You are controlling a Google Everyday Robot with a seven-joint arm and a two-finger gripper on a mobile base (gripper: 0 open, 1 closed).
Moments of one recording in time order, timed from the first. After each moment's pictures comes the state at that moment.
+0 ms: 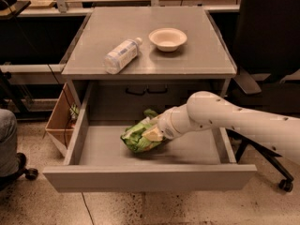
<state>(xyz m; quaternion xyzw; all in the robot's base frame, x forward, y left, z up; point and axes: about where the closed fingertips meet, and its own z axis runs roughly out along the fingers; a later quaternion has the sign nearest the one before) 0.577 -0.003 0.660 -0.49 0.79 0.20 0.32</state>
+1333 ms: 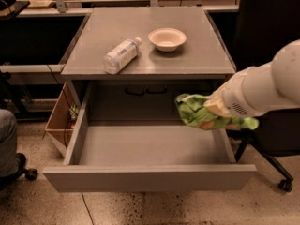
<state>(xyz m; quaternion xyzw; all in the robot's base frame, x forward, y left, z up) 0.504 -0.165 0.866 -0.45 0.83 -0.03 0.34</state>
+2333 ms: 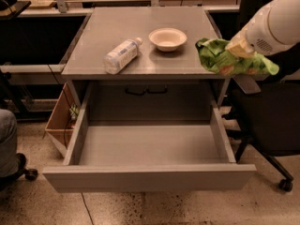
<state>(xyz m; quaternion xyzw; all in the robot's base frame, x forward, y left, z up) 0.589 -0.220 0.981 -0.45 0.79 -0.12 0.39</state>
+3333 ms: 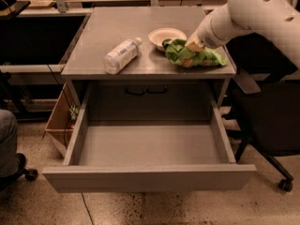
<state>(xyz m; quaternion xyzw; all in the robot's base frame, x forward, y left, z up) 0.733 -0.150 0.915 -0.49 0.76 -0.06 0.41</state>
